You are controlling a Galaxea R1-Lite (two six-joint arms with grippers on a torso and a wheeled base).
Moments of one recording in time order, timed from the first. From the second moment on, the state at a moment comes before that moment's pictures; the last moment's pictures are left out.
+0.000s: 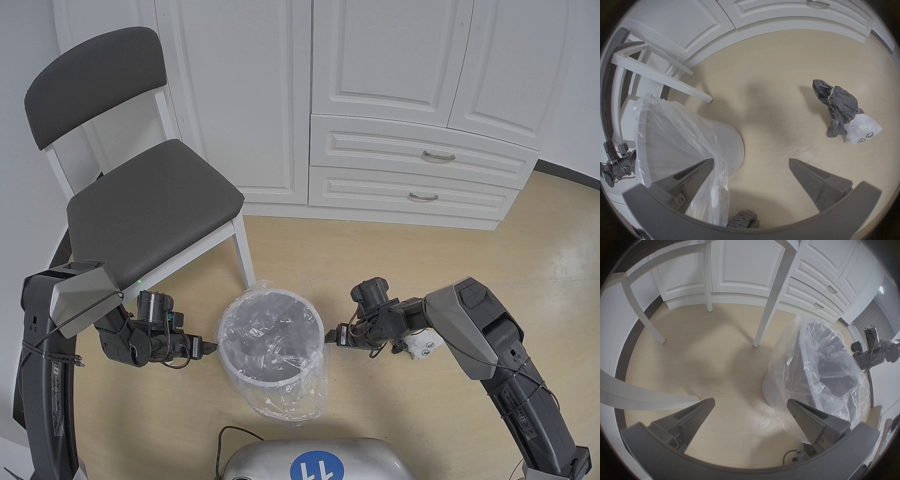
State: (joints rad) left arm -0.09 2.50 -1.02 -0.70 -0.19 0.01; right arm 0.42 2.85 -2.00 0.05 0.10 0.45
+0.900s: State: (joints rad) left arm -0.10 2.52 -1.09 -0.56 -0.18 -0.05; right arm 0.40 2.63 -1.86 0.00 -0.09 0.54
